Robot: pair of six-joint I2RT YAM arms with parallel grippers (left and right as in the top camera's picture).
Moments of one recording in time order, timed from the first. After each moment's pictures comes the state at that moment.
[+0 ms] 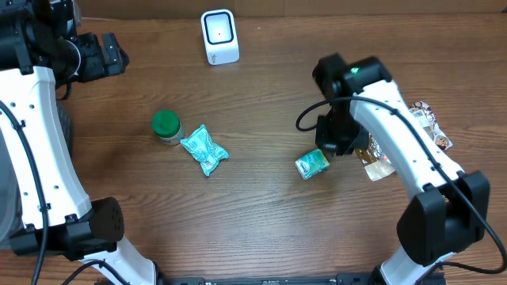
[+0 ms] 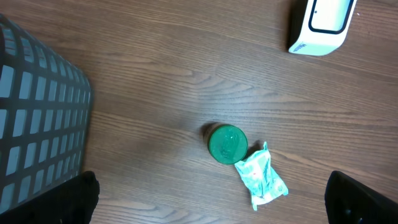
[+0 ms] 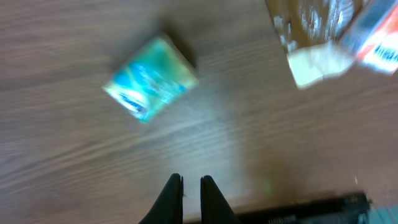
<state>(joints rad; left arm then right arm) 0.20 1.89 2.41 -1.62 0.07 -0.09 0.35 1.82 1.58 -1.48 0.02 0.53</state>
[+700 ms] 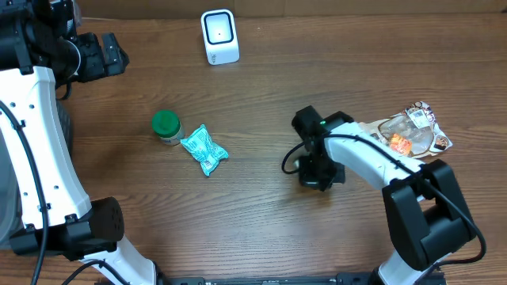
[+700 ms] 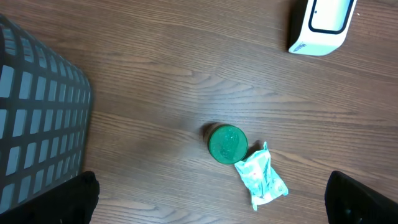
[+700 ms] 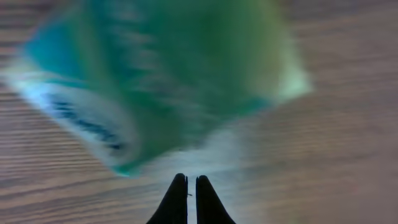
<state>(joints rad) 0.20 1.89 2.41 -1.62 0.07 -0.09 0.48 1.82 1.13 -1.01 -0.04 0.49</state>
